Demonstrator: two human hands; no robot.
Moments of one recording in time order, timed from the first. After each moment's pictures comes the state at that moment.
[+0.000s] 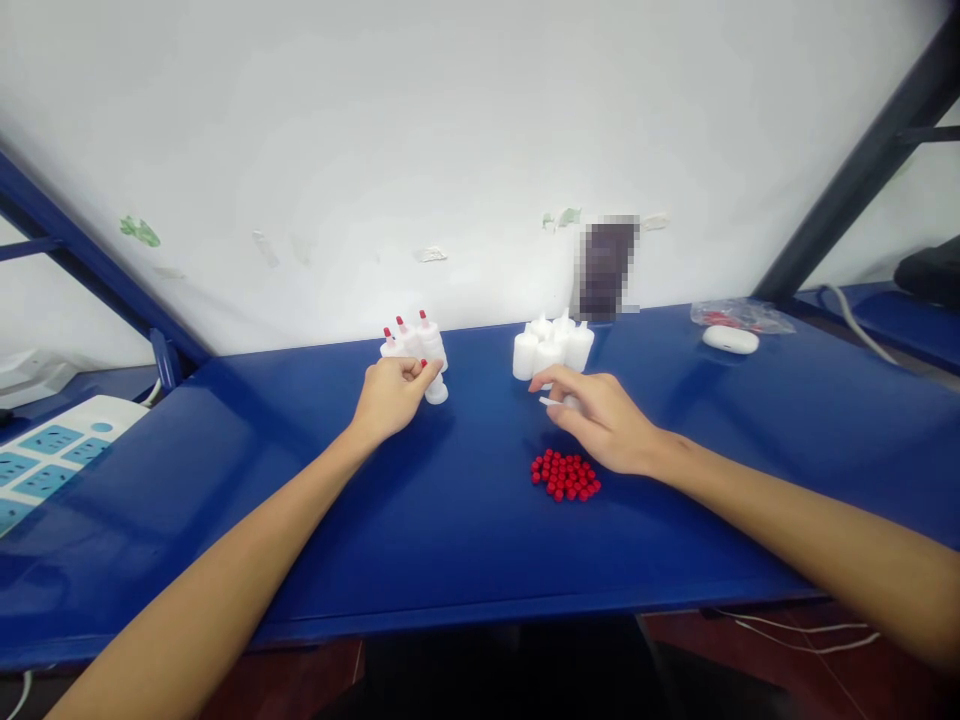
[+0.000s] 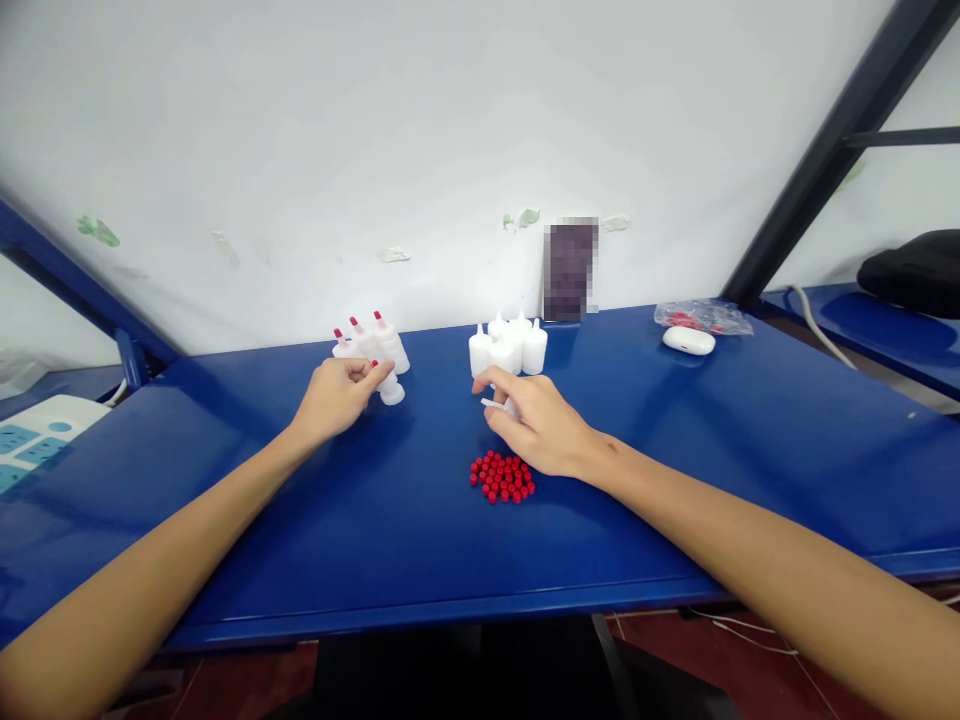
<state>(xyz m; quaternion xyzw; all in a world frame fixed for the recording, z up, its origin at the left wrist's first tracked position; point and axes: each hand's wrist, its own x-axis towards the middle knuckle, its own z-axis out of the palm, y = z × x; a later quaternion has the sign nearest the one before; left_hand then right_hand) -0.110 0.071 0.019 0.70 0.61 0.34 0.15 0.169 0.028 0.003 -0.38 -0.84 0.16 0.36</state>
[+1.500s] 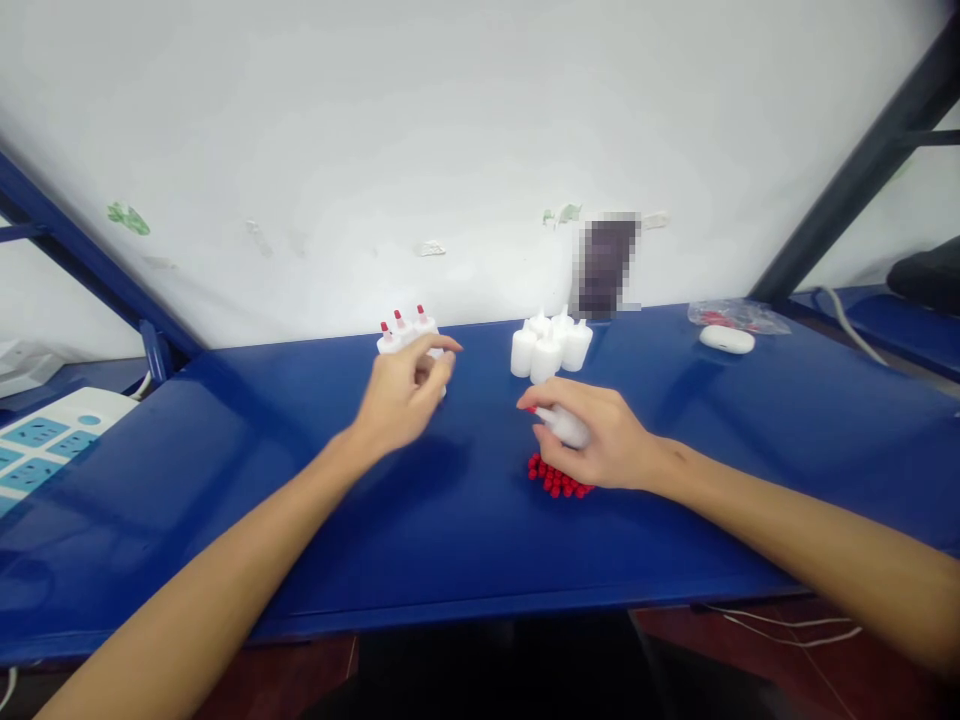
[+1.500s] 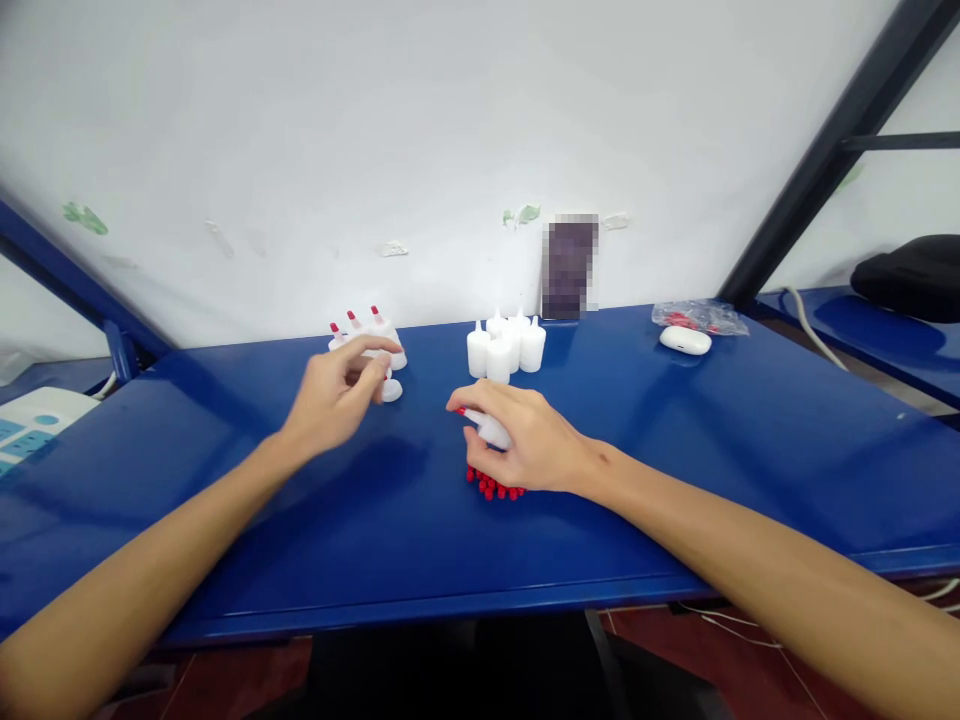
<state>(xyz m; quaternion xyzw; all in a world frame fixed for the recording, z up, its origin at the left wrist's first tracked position) -0.090 0.041 0.037 0.76 0.50 0.37 0.18 0.158 0.013 0.005 -0.24 -0.87 0.05 0.42</state>
